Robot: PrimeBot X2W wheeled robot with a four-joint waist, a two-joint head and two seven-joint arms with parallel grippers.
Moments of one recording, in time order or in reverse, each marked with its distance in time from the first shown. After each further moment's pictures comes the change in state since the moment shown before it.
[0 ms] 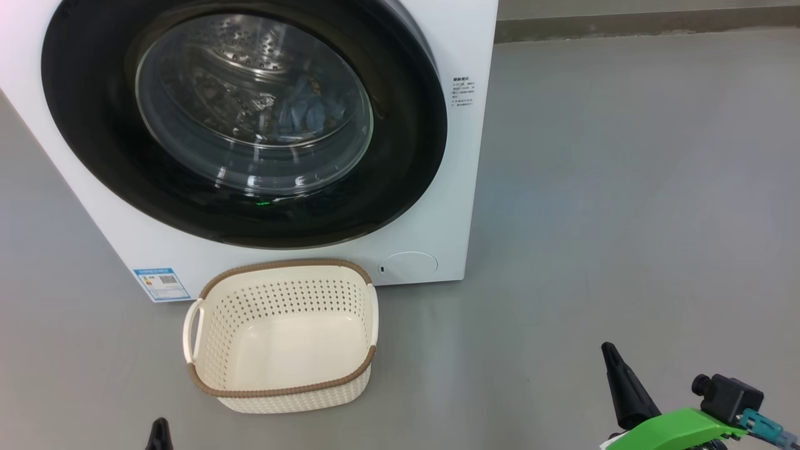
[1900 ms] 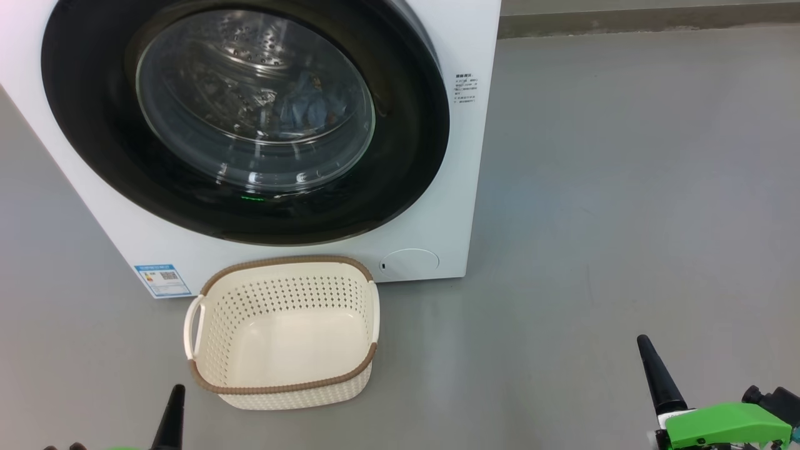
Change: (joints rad) left arm -0.123 0.003 0.026 0.066 -0.666 -0.076 0.166; right arm -0.005 0.001 -0.103 -0.028 0.611 0.000 0.166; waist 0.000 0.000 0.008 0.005
